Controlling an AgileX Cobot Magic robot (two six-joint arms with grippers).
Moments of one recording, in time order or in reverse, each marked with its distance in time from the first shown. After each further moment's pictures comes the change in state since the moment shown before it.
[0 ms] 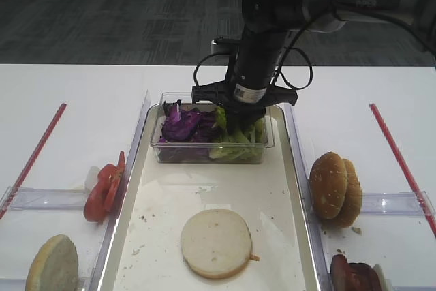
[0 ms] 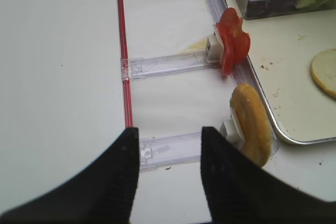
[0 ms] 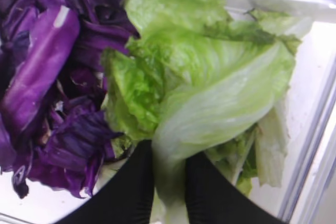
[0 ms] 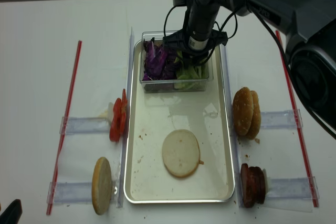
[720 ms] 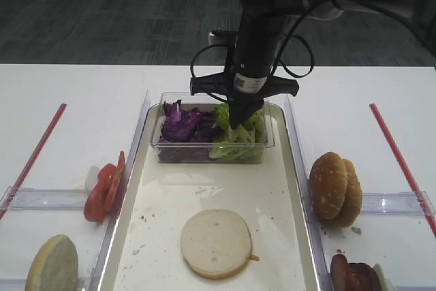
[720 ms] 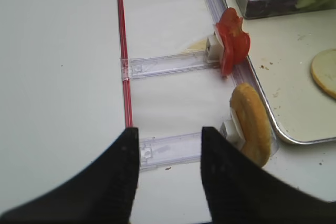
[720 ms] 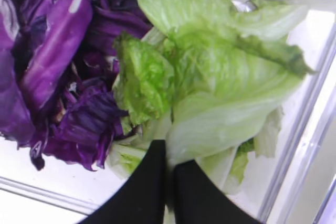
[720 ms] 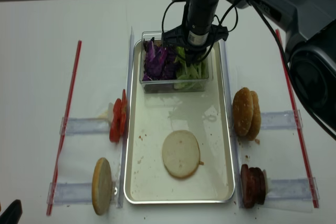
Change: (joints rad) left arm 0.000 0.000 0.000 0.000 0.000 0.000; right arm 0.002 0.000 -0.075 -0.003 0.113 0.000
